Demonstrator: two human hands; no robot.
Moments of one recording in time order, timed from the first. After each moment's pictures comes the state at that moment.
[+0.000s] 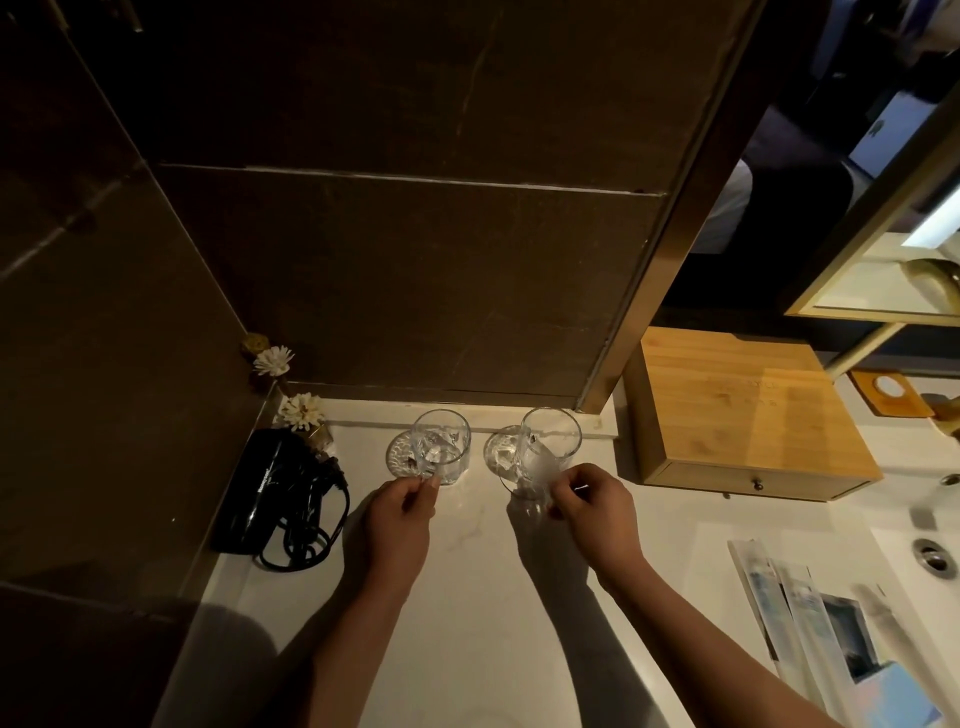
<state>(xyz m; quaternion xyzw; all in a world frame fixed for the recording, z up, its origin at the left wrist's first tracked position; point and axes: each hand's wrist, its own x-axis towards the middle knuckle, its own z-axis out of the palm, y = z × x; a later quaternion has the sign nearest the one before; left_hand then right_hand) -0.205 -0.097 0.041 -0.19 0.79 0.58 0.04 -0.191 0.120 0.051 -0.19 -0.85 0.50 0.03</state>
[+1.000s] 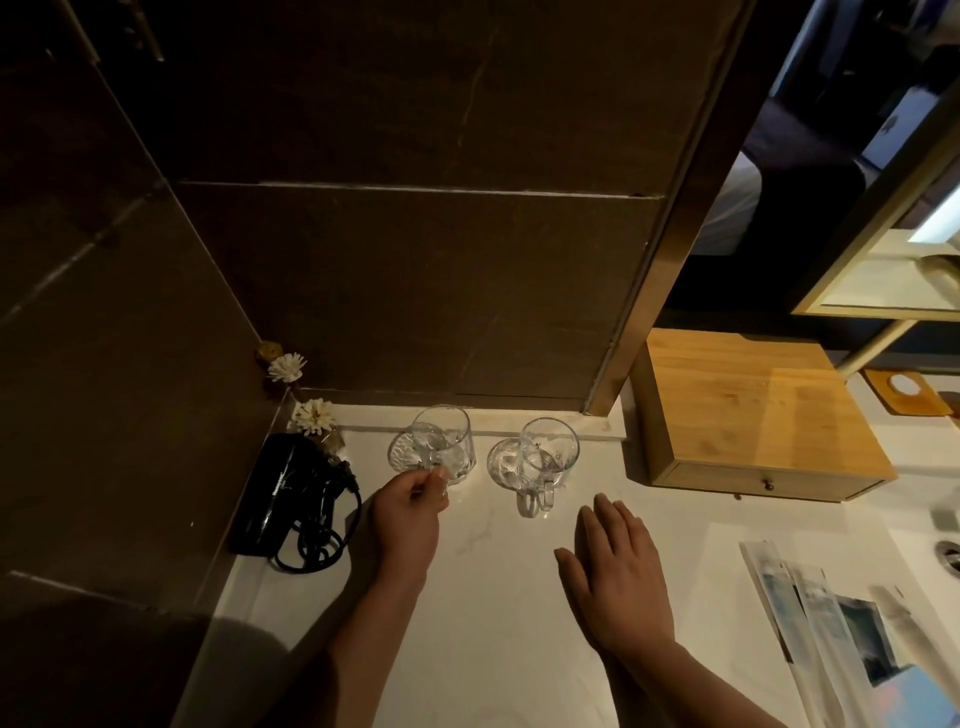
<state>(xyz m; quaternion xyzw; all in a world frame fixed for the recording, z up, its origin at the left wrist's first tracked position) -0.207 -0.084 0.062 -0.23 0.74 0.63 0.00 -0.131 0.140 -0.020 -0.07 -0.99 0.13 0.04</state>
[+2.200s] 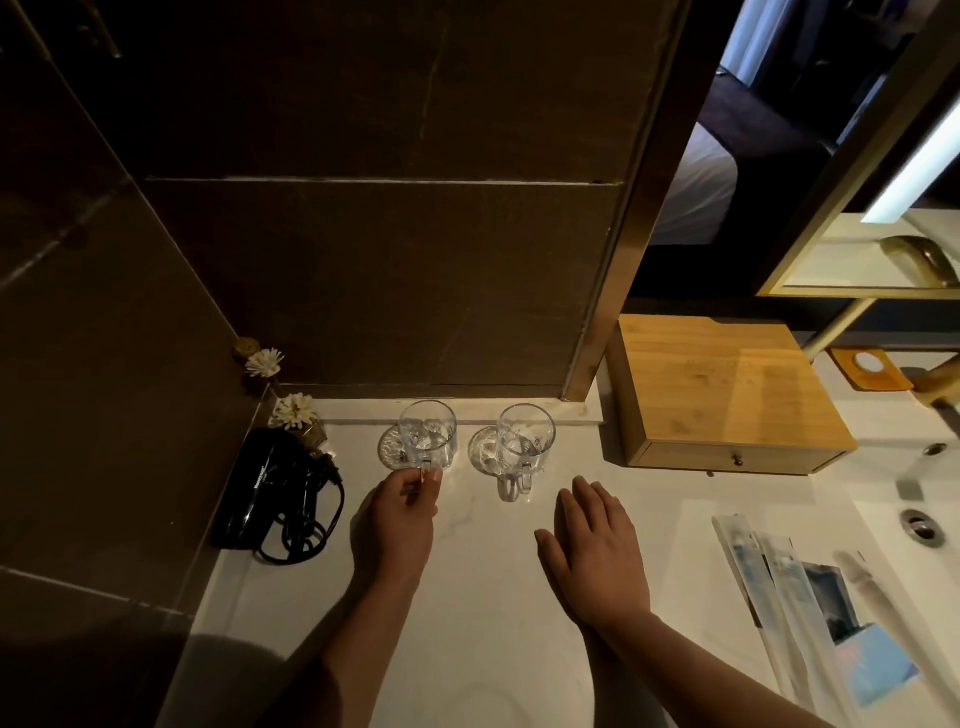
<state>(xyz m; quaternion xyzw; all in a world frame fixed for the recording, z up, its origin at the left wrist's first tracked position) -0.202 -0.094 0.003 -0.18 0.82 0.55 0.00 -0.131 0.139 -0.014 -0.07 -0.99 0.13 0.03</state>
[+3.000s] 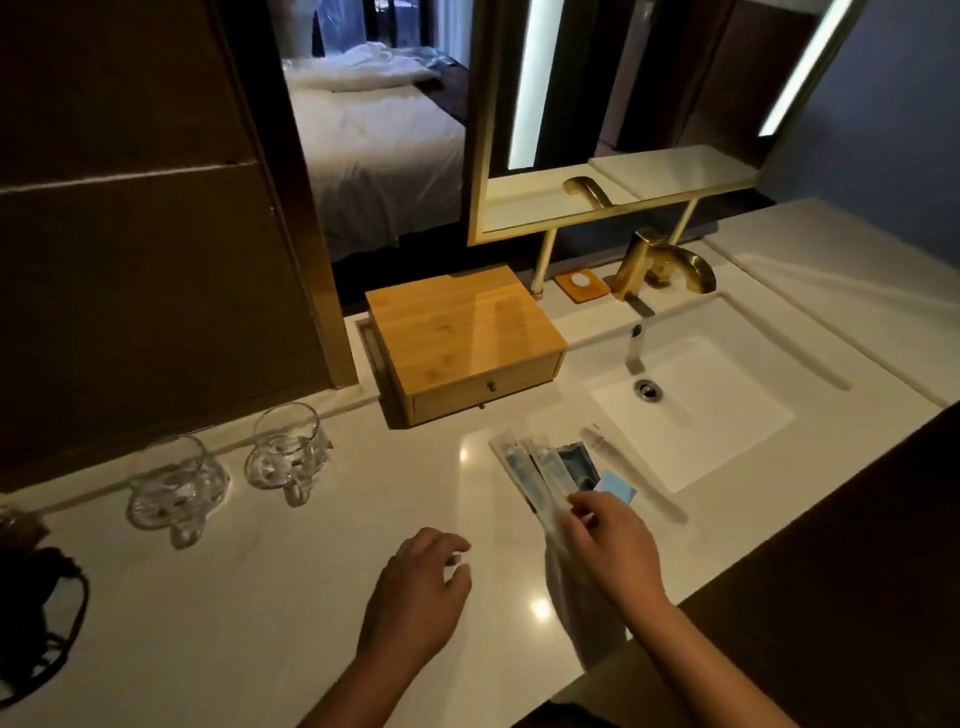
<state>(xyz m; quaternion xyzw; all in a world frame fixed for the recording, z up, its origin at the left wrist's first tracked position) -0.074 0.069 -0.006 0.25 0.88 0.37 0.18 0.034 0.277 0.046 -0.35 -0.88 0.29 0.10</state>
